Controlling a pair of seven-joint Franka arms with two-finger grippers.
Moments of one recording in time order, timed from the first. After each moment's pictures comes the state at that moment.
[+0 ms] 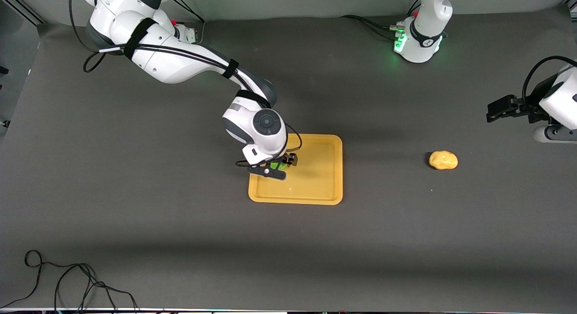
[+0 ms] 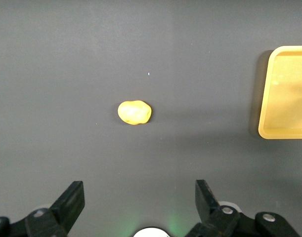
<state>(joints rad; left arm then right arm) -0.09 0.08 0.06 -1.51 -0.01 1.46 0.00 0.23 0.86 0.60 -1.52 -0.56 2.16 1.27</state>
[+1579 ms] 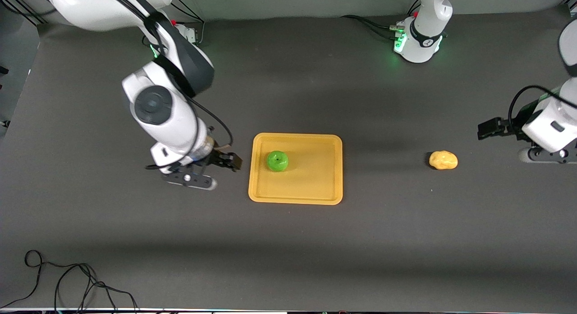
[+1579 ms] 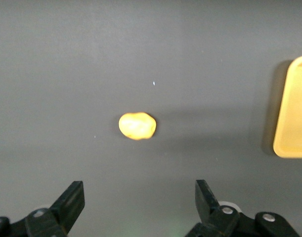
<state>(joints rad) -0.08 0.11 0.07 -1.67 -0.01 1.67 0.01 -0.01 0.42 0.57 -1.52 -0.20 1.90 0.77</state>
